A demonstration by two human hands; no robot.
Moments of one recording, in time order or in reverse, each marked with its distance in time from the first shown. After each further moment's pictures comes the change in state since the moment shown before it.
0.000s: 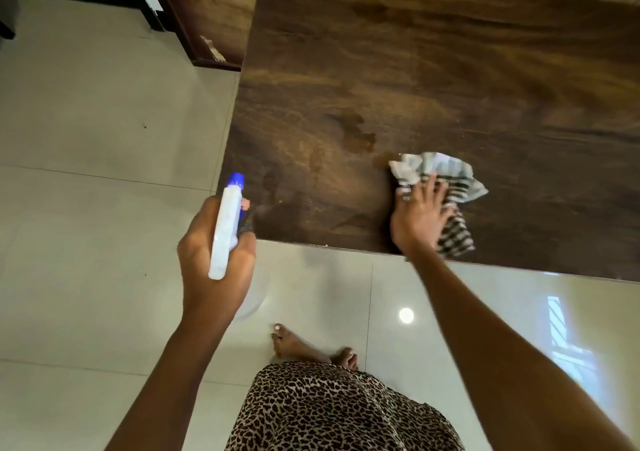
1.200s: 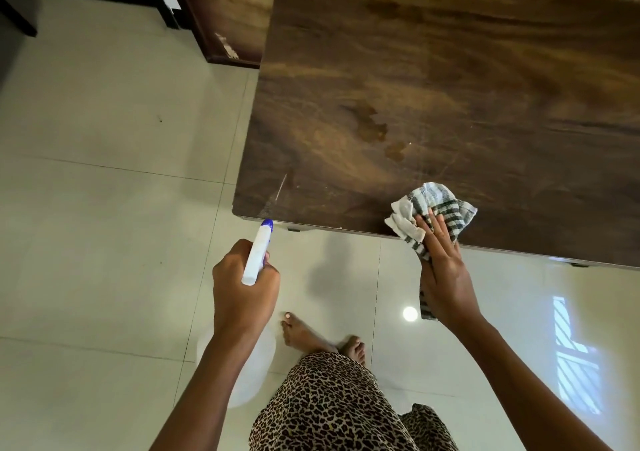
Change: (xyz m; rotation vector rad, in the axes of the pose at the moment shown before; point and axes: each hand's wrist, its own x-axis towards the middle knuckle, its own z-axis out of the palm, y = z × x) left_hand -0.046 -0.025 -0.011 0.131 -0.127 -0.317; right_hand -0.118 0.049 -0.031 0.302 -0.011 -0.410
